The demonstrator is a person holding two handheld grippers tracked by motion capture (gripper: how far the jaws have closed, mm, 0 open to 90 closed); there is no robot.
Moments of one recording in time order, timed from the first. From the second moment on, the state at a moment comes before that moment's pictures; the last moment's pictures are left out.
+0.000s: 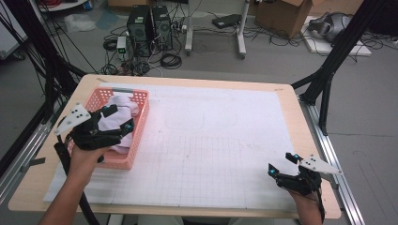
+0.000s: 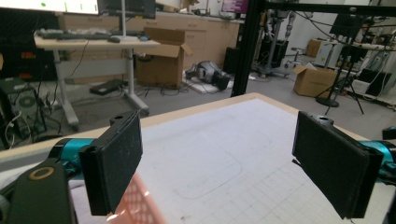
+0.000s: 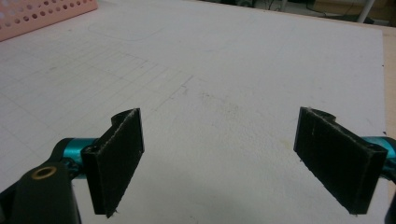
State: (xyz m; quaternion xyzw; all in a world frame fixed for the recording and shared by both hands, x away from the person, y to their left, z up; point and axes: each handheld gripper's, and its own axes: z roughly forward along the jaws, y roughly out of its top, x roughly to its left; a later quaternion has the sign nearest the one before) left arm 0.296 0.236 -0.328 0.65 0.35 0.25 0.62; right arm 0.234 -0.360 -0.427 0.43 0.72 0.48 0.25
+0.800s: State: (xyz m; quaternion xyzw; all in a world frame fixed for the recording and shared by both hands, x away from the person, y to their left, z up) left arm 0.379 0.284 -0.385 0.72 0.53 0.25 0.37; right arm 0.234 -0.358 -0.429 0.43 0.73 0.47 0.24
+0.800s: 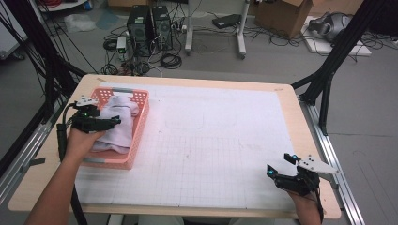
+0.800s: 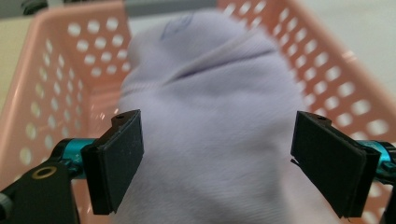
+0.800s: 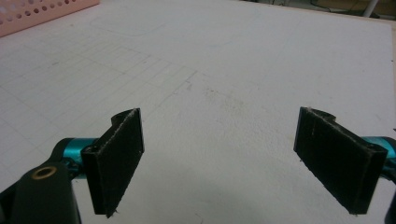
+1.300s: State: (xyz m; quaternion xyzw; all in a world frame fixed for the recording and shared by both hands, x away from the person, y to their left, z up) left arm 0.406 0.277 -0.419 0.77 0.56 0.20 0.25; right arm 0.234 -0.356 -0.430 0.43 0.73 0.47 0.24
